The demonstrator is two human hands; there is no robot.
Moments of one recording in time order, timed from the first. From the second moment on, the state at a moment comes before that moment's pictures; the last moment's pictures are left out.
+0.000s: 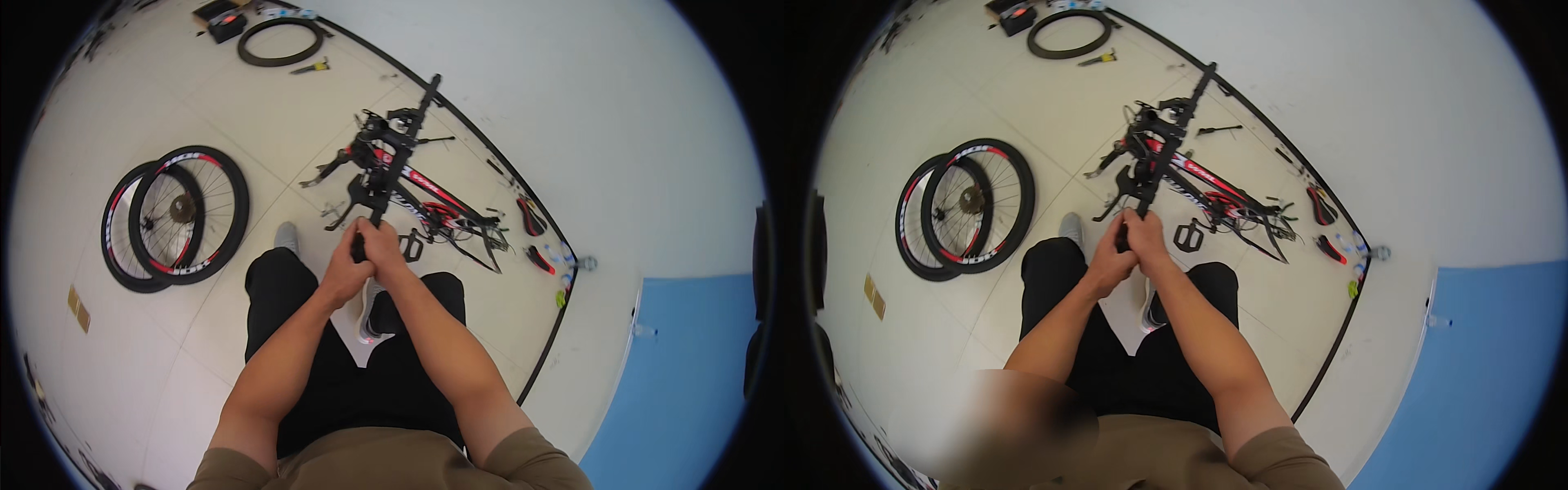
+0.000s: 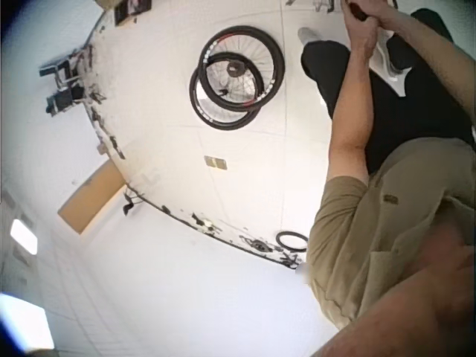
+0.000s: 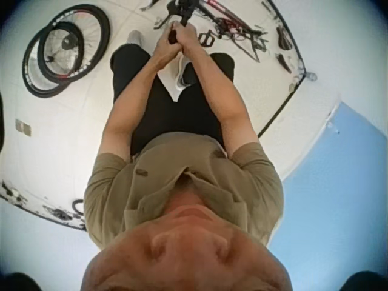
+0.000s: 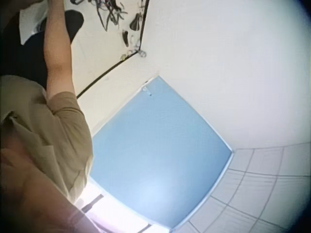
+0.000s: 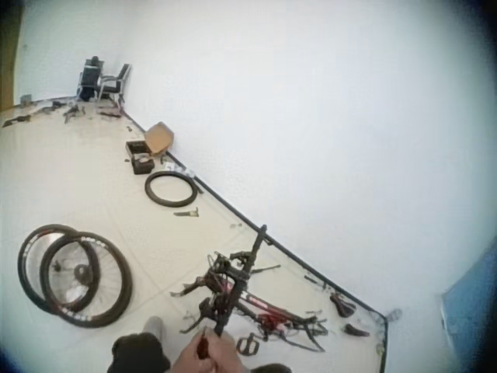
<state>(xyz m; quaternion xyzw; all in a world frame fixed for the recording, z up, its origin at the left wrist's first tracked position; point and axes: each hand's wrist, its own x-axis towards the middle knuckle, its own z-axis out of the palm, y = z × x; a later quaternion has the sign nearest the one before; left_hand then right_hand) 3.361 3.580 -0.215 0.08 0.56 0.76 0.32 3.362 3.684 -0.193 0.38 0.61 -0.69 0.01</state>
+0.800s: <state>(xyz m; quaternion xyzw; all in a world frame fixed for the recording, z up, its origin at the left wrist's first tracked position) 3.260 3.345 -0.298 -0.37 0.53 0.75 0.14 3.357 3.664 -0.171 0.41 0.53 -0.74 0.05</state>
